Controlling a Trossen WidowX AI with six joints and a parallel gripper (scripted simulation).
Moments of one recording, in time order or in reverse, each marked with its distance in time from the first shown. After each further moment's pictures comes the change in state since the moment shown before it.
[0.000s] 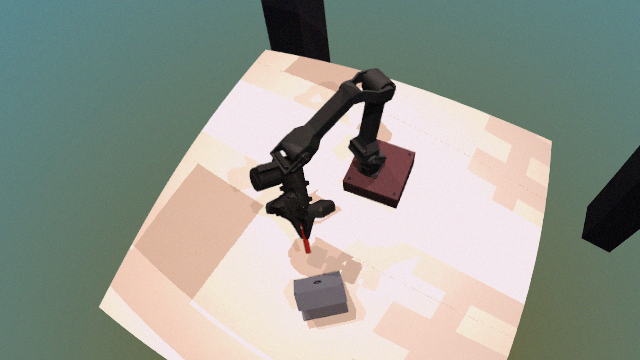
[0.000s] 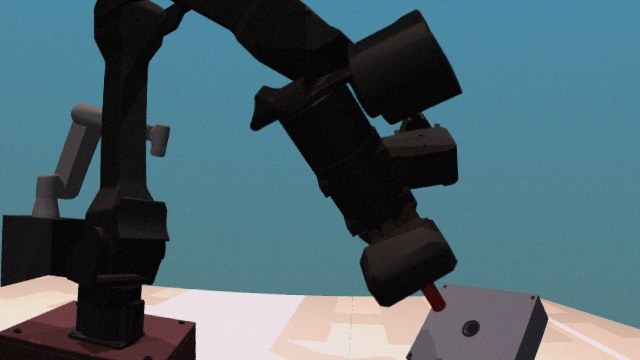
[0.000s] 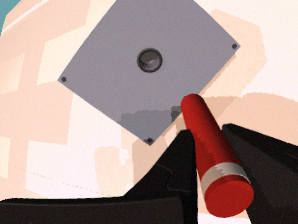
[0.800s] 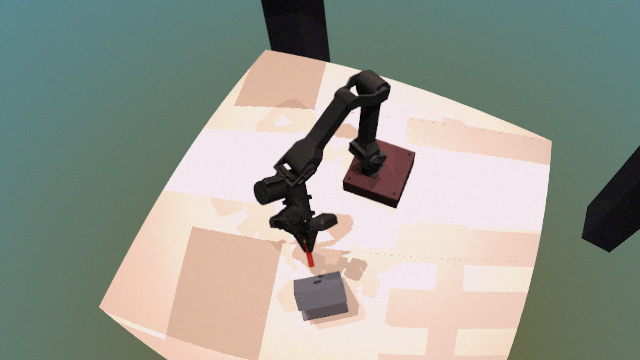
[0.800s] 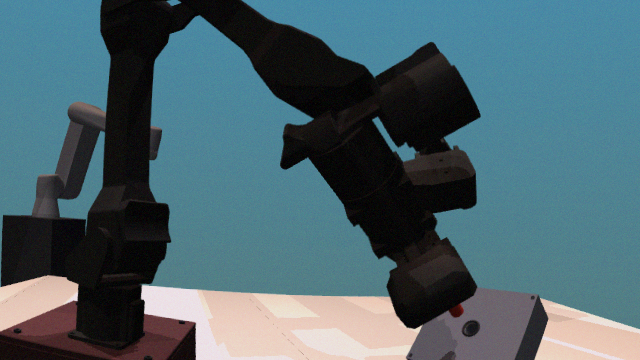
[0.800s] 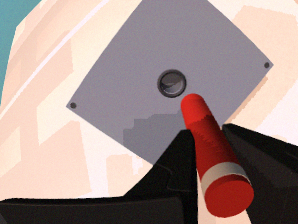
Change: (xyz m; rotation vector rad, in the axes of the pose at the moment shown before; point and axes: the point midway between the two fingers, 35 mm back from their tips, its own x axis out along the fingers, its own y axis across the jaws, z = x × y) arm 0.034 0.010 0.010 0.033 -0.042 0.052
